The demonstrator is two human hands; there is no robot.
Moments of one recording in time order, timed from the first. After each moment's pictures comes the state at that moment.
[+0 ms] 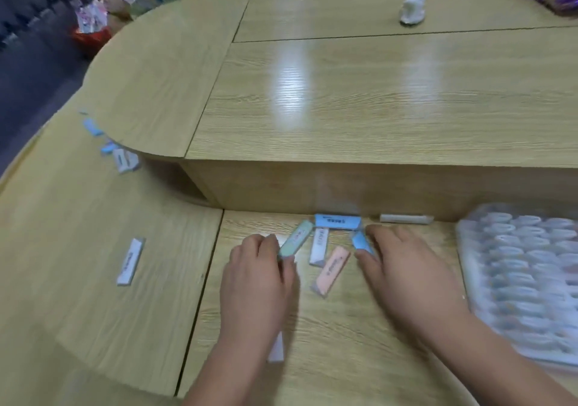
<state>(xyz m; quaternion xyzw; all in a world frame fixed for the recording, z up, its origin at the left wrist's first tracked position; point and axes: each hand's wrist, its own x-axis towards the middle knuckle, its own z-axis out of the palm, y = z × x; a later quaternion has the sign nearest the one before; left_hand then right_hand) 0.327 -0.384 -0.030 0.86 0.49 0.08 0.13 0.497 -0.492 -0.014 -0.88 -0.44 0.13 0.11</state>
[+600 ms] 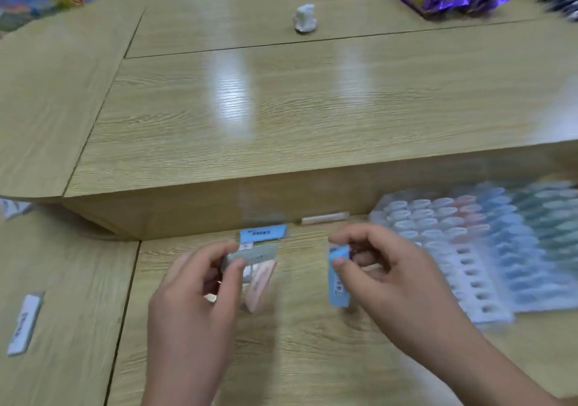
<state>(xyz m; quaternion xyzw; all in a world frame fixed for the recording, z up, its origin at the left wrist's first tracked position) 0.353 -0.413 0.019 0.77 0.43 0.31 0.35 0.514 -0.553 0.027 -0.77 -0.31 0.22 0.51</state>
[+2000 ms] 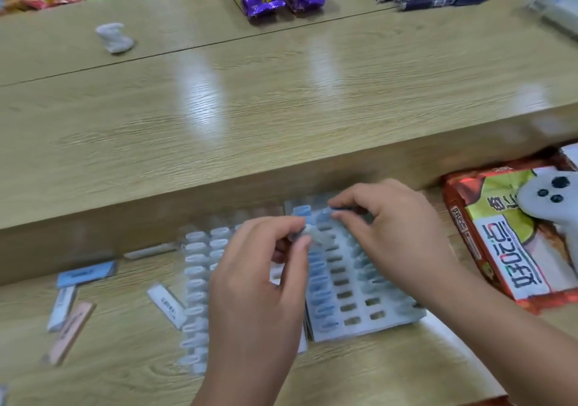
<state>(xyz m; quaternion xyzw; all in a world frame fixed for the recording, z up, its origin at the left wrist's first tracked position) 0.596 -0.614 0.041 0.84 0.26 0.34 0.33 0.751 -0.707 0.019 -0.86 -0.41 0.01 0.31</state>
